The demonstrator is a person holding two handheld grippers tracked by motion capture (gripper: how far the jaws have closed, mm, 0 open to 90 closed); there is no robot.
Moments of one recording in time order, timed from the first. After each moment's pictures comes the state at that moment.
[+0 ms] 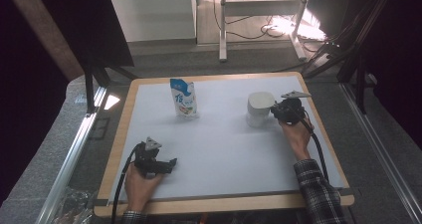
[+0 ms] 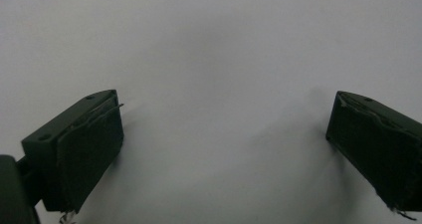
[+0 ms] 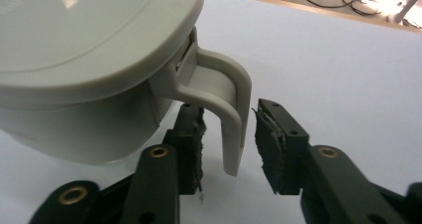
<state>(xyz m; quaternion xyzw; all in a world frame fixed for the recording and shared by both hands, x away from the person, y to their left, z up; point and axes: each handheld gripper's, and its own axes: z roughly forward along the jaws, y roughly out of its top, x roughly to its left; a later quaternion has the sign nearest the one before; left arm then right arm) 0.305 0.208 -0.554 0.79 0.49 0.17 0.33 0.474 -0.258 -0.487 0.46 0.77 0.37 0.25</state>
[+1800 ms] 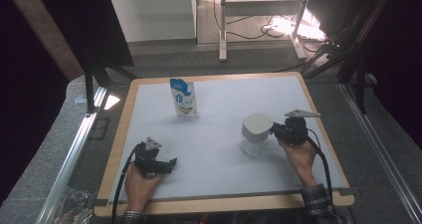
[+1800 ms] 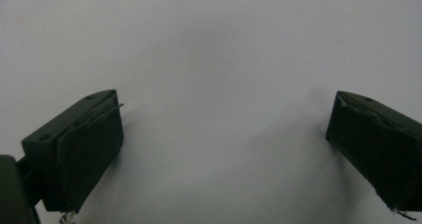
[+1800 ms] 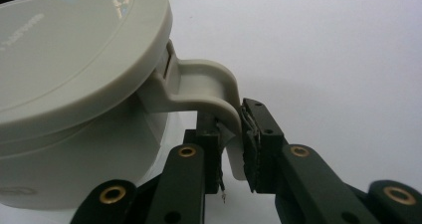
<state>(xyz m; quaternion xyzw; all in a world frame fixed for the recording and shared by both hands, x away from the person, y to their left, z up) 0.305 0.208 -0.554 0.79 0.49 0.17 0.33 0.391 -0.253 -0.478 0.45 0.76 0.43 0.16</state>
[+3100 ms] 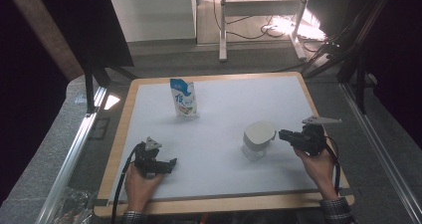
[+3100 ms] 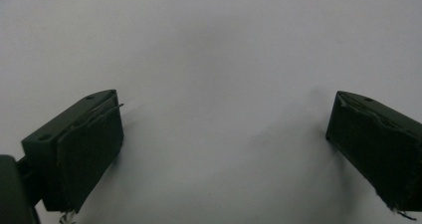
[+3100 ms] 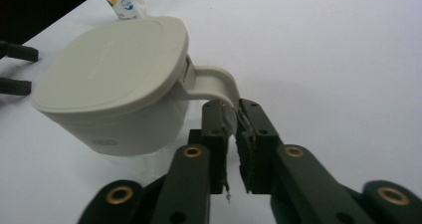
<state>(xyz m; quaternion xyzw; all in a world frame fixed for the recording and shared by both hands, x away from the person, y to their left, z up) 0.305 0.208 -0.554 0.79 0.49 0.17 0.33 0.360 -0.293 -0.461 0.42 0.78 0.45 0.12</state>
